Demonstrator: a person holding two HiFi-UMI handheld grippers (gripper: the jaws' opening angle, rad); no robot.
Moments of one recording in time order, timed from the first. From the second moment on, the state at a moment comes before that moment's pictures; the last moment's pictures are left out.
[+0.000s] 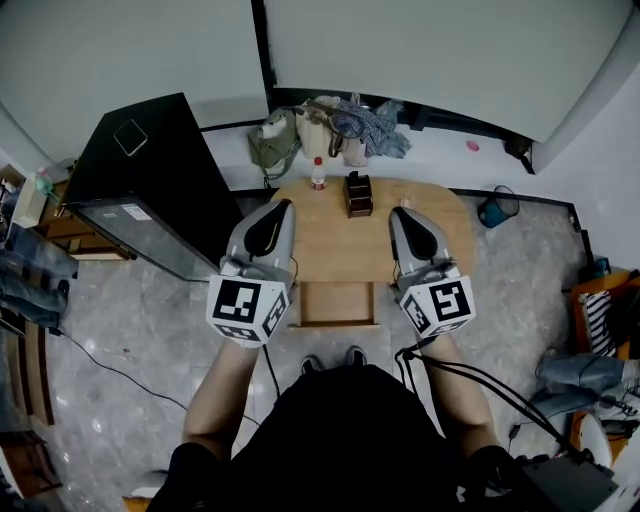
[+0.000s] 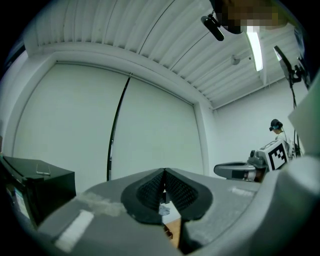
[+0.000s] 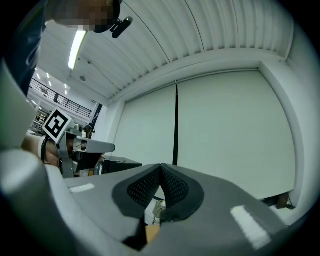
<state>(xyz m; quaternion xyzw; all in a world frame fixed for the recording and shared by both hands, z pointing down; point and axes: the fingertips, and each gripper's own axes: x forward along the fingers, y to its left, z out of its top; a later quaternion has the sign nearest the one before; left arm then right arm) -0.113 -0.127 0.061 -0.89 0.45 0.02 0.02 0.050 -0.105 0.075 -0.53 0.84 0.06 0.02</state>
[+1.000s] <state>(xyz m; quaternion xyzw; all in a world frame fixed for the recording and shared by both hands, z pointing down) -0.125 -0.148 0.062 -0.88 0.48 0.02 0.01 0.053 -0.131 0.068 -0.52 0.85 0.06 0.02</state>
